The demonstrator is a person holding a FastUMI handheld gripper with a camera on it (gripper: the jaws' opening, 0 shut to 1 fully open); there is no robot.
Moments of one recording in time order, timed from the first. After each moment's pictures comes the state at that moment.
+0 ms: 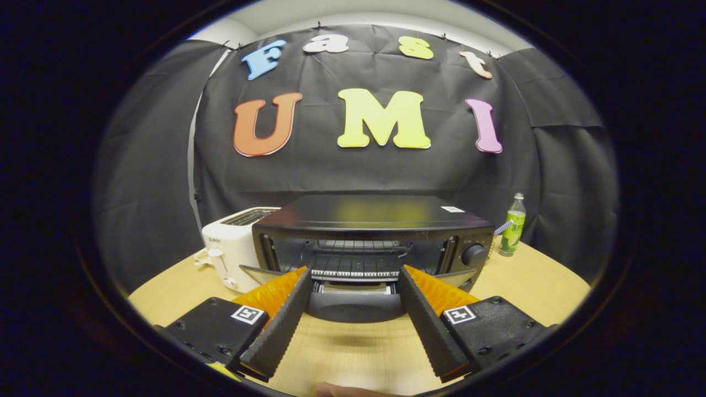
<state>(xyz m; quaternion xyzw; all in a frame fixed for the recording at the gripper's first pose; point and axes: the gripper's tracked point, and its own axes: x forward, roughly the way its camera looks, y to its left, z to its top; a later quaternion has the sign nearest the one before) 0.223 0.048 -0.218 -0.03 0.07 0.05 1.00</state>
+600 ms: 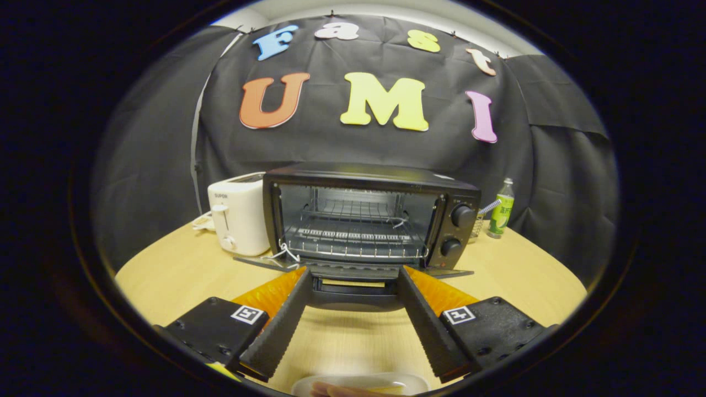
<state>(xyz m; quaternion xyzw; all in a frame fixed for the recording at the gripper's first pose) 0.179 0.041 -0.275 -0.06 0.13 0.03 0.99</state>
